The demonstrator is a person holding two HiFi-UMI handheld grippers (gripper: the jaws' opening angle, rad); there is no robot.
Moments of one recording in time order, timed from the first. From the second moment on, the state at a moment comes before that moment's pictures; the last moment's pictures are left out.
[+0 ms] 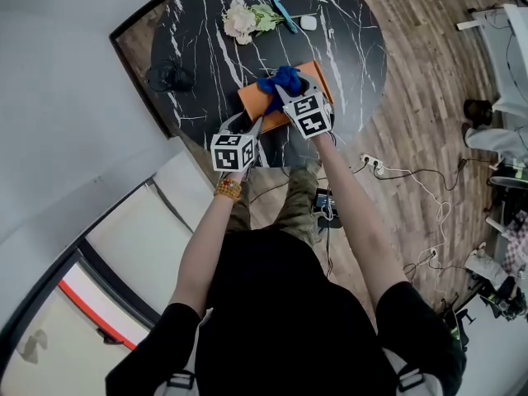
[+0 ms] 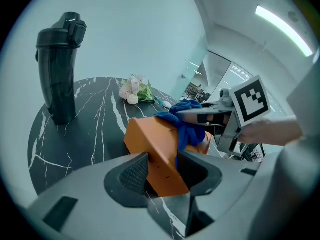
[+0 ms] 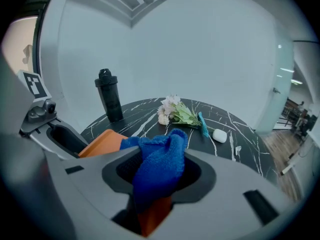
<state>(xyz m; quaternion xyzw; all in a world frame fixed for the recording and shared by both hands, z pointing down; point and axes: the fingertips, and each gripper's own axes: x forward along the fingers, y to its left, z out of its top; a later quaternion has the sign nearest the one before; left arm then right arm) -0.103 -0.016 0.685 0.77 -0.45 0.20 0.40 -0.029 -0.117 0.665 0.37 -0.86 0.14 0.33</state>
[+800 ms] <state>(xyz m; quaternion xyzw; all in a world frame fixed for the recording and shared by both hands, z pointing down) -0.130 -0.012 0.676 0.75 -0.47 0.15 0.43 -0.010 -0.111 0.632 0.39 -0.86 0.05 0.34</state>
